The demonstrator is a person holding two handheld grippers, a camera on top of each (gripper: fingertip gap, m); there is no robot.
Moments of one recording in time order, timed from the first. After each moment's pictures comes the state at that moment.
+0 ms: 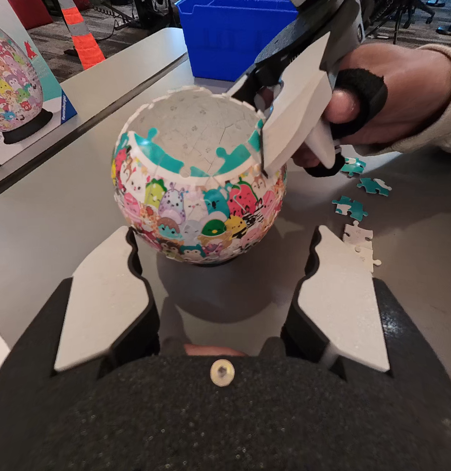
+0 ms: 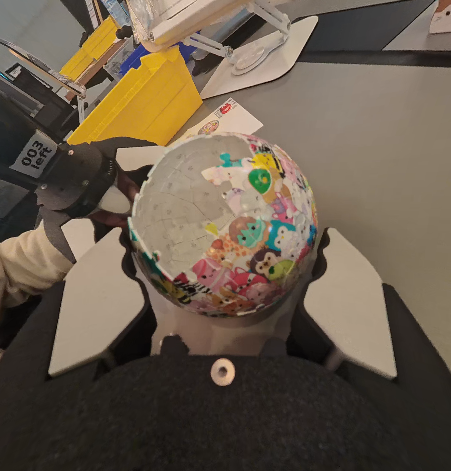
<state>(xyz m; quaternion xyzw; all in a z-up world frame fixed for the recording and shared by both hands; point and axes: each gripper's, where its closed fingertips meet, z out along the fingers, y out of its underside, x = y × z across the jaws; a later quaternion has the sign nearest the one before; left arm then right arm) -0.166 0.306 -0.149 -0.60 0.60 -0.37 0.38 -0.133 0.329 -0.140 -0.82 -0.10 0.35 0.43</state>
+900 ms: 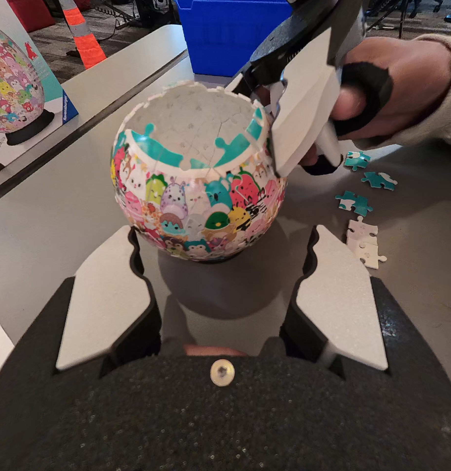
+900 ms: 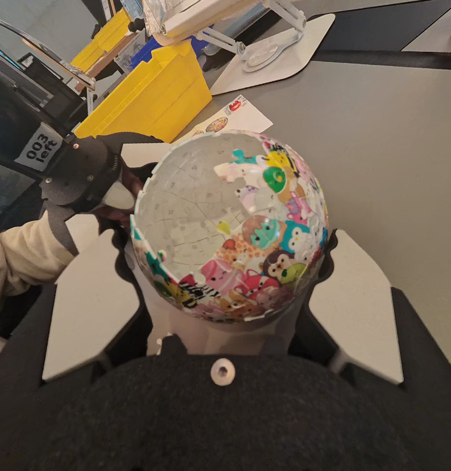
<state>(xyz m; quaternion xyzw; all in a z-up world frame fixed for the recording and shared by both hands) -0.167 0.305 -0.152 -0.59 0.61 -0.36 0.38 -0.138 0.329 -0.142 -0.82 -0.13 0.35 0.44</state>
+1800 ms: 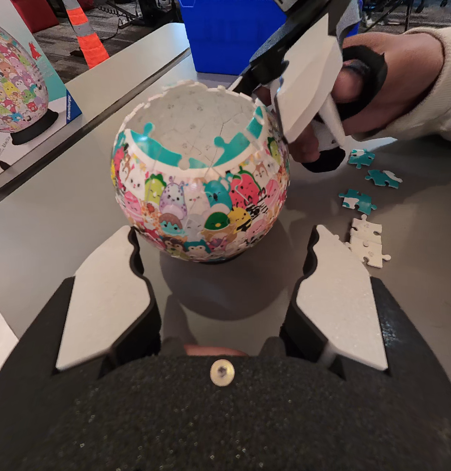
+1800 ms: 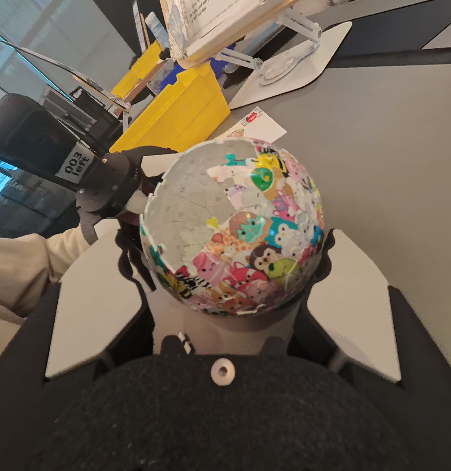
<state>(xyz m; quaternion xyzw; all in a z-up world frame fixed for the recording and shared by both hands) -0.168 0.307 -0.153 -0.59 0.61 -0.35 0.39 -0.136 0.327 -0.135 -0.79 -0.12 0.41 0.44</state>
